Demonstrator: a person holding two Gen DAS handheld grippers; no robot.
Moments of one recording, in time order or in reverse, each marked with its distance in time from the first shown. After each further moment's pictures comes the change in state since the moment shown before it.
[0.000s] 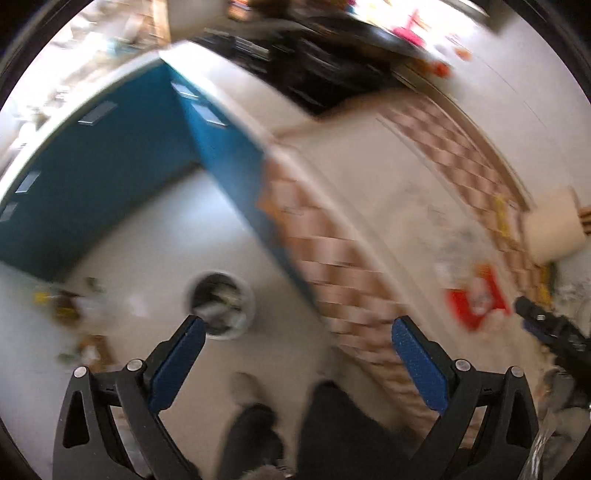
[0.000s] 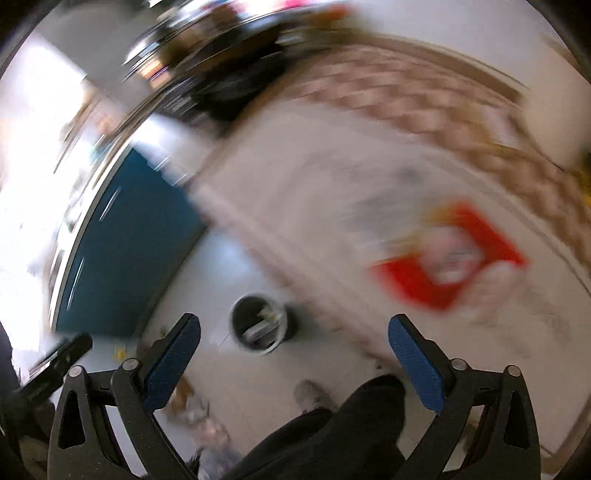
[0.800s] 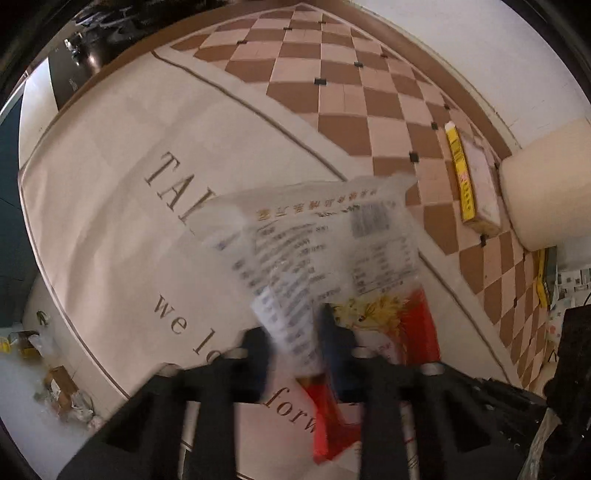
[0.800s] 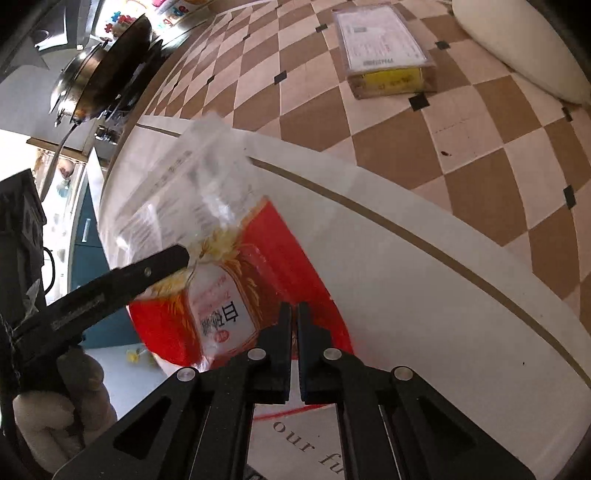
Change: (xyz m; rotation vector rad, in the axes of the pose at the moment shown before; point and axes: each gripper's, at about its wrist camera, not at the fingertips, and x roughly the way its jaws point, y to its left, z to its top) left arm 0.164 -0.228 0.056 0.152 0.116 -0.070; right arm 0.099 -0.225 0.078 0.115 0.196 0.114
